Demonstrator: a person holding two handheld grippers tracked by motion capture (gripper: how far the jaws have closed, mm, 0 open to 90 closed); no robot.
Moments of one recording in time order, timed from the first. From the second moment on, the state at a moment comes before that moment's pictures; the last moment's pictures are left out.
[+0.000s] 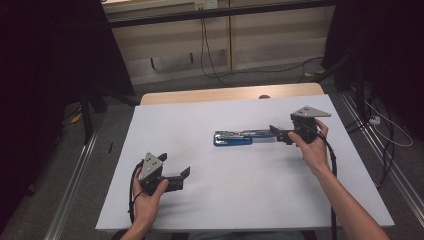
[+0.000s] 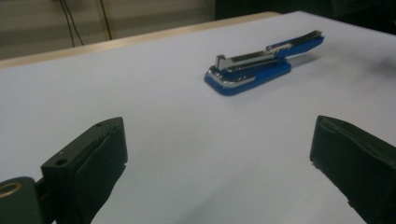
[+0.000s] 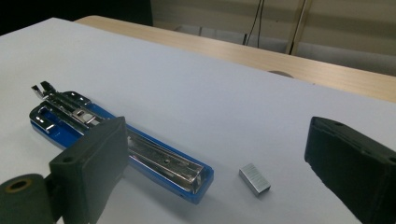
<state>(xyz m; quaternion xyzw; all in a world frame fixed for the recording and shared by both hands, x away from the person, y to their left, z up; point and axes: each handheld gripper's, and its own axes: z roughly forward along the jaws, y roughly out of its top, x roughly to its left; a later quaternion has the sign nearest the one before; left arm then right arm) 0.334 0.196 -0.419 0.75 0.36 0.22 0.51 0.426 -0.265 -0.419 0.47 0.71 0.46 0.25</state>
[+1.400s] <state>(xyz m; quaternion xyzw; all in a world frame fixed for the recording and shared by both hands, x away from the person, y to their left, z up) 0.340 0.196 -0.424 0.76 0.37 0.20 0.49 0.490 -0.288 -0.400 0.46 0.81 0.34 0.14</state>
